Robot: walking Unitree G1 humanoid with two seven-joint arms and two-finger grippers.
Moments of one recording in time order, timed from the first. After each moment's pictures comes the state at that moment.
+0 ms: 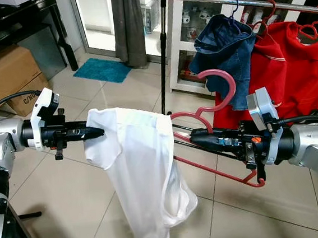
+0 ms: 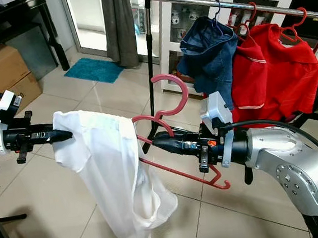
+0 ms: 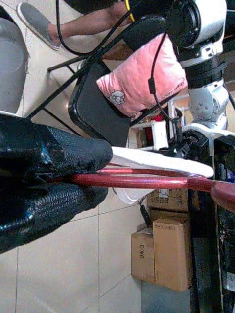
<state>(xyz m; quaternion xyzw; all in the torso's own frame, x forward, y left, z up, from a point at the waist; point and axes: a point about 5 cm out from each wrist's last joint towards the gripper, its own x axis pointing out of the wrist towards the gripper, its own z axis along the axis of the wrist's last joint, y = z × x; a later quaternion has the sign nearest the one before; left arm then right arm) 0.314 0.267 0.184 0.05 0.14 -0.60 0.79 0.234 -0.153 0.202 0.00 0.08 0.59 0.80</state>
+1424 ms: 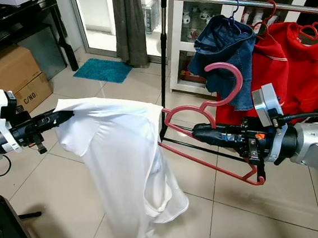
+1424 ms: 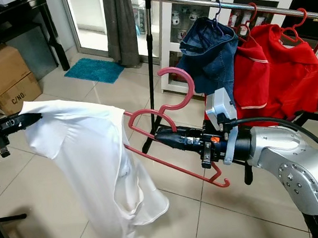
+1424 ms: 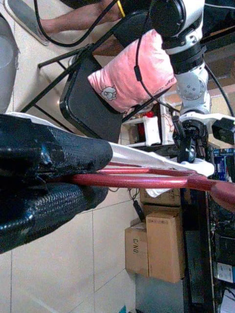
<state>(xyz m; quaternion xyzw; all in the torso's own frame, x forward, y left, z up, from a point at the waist) 0.301 0.316 0.188 0.03 0.04 -0.43 0.90 0.236 -0.158 0.205 0.02 0.06 0.58 0.81</state>
